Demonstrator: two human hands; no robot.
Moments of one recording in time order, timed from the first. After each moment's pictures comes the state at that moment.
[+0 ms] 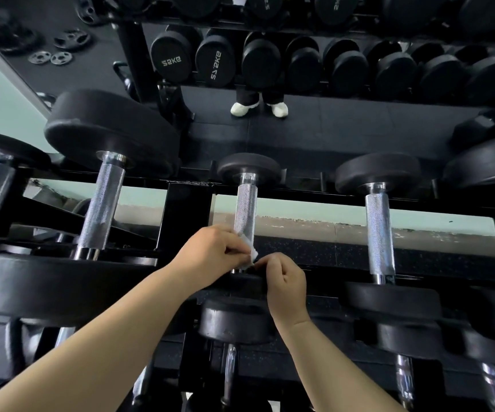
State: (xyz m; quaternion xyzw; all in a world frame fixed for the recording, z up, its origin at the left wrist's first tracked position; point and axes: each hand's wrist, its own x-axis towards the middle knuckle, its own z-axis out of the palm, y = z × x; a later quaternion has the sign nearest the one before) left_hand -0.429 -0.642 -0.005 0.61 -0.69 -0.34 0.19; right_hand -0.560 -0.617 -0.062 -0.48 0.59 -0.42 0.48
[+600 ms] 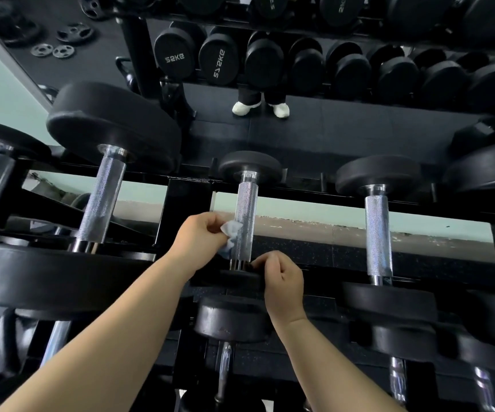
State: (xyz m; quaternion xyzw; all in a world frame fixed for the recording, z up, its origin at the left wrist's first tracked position) left_hand -0.429 -0.649 -0.008 0.71 -0.45 -0.45 0.31; right_hand -0.561 -0.618 -0.061 -0.49 0.60 -0.41 0.47
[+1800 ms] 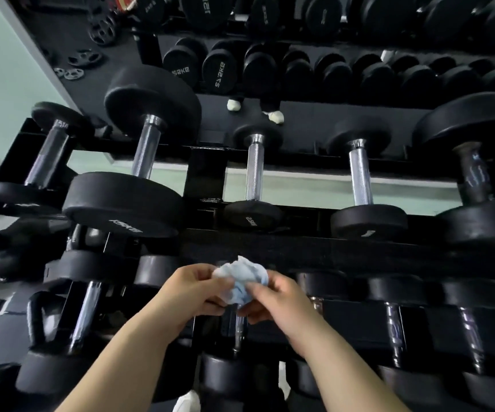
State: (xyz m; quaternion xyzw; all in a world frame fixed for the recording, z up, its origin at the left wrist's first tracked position) left_hand -0.416 -0.462 0.014 0.63 -0.33 -0.63 0.31; right_hand -0.564 -0.469 0.004 -0.43 0.52 -0.26 0.69
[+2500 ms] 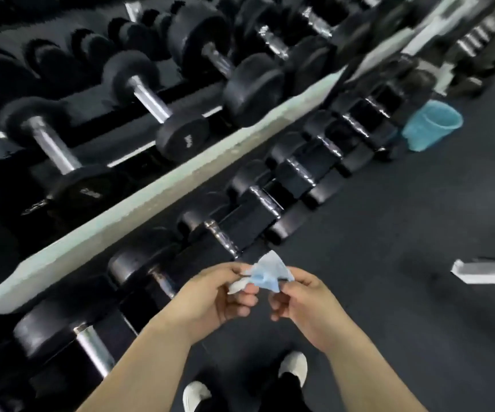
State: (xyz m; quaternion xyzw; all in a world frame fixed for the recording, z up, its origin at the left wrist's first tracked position) left_hand -0.514 -0.347 0.012 0.40 -0.37 -0.84 0.01; right_hand -0.619 -0.237 0.003 -0.11 0.59 -0.58 0.55
